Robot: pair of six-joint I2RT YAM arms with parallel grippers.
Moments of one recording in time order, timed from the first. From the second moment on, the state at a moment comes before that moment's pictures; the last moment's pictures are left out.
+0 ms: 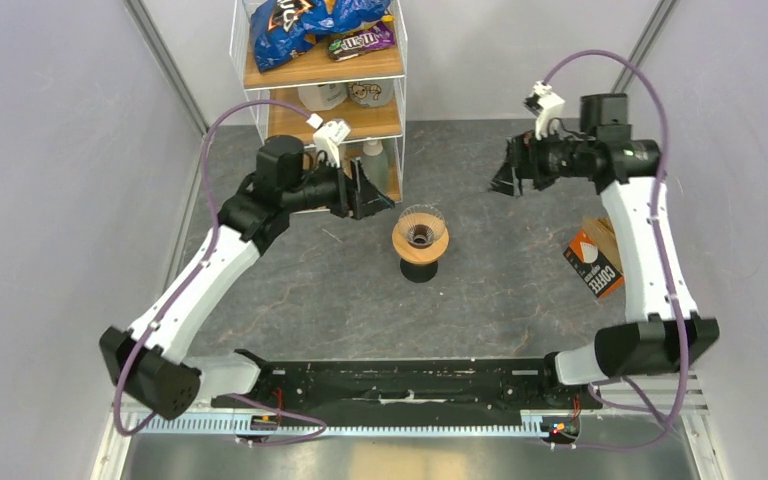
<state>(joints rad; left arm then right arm) -0.49 1.30 1.27 -0.37 0.56 -0.46 0.07 1.48 1.65 -0.97 -0.73 -0.14</state>
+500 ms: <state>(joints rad) -0.49 1.16 1.26 -0.57 0.63 -0.26 0.00 1.18 1.63 -1.29 -0.17 -0.50</state>
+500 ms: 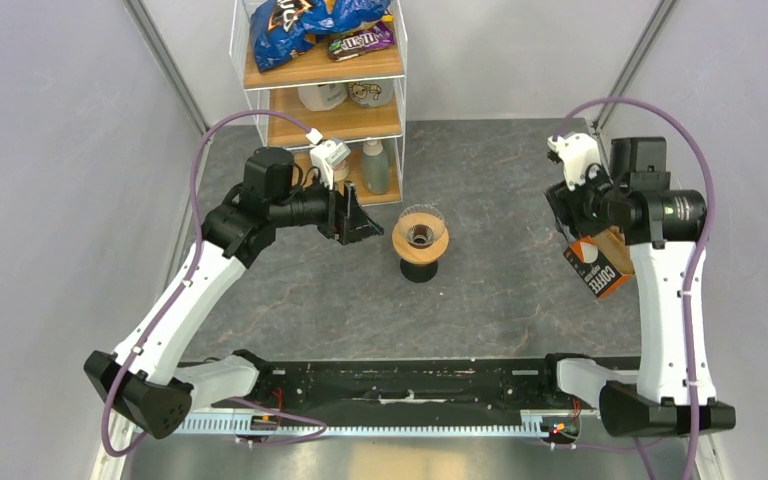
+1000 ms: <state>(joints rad) -0.49 1.09 1.24 -0.62 0.64 -0.21 -0.21 1.25 1.57 -1.38 -0.14 -0.71</state>
